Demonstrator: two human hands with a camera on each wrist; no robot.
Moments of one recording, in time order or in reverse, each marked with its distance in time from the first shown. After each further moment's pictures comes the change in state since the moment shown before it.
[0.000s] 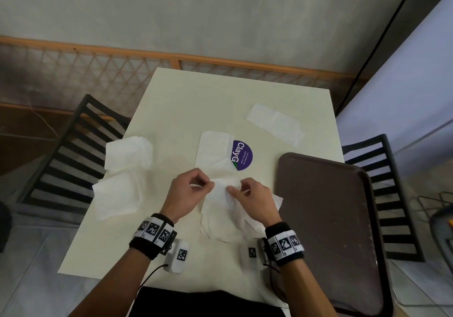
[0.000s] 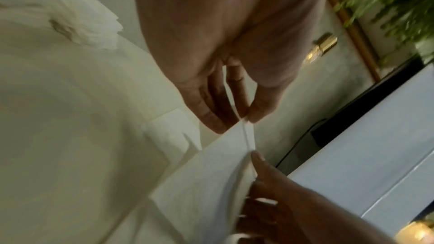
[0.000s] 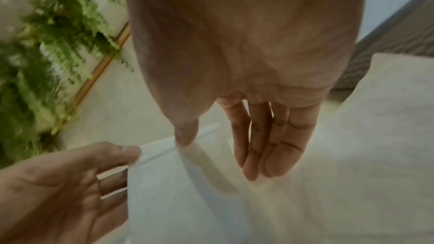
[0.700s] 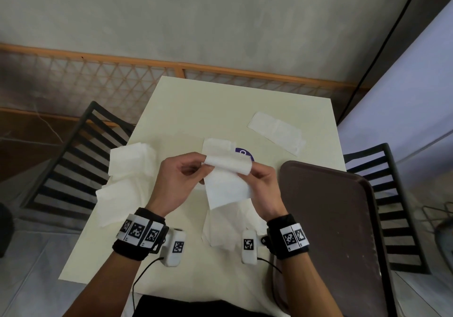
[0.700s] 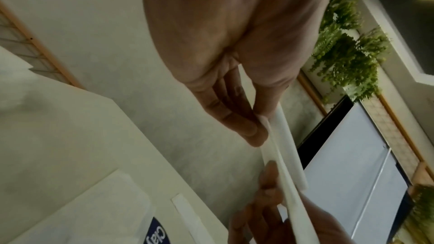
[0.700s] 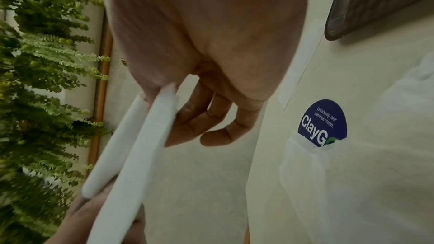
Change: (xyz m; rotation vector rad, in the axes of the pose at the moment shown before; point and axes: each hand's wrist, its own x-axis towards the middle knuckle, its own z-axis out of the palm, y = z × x) left_hand -0.005 0.073 -0.040 -0.215 0.017 0.260; right_hand -0.005 -0.053 -0.033 1.023 0.018 -0.345
